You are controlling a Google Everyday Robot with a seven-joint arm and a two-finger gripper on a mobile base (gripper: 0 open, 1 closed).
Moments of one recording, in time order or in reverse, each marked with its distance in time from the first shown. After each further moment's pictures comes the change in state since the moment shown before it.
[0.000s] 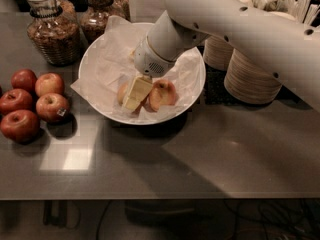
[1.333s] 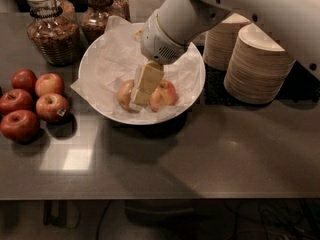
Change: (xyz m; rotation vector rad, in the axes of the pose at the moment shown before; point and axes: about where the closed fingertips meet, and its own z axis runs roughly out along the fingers) arm -0.016 0.013 -0.057 0.026 -0.003 -0.043
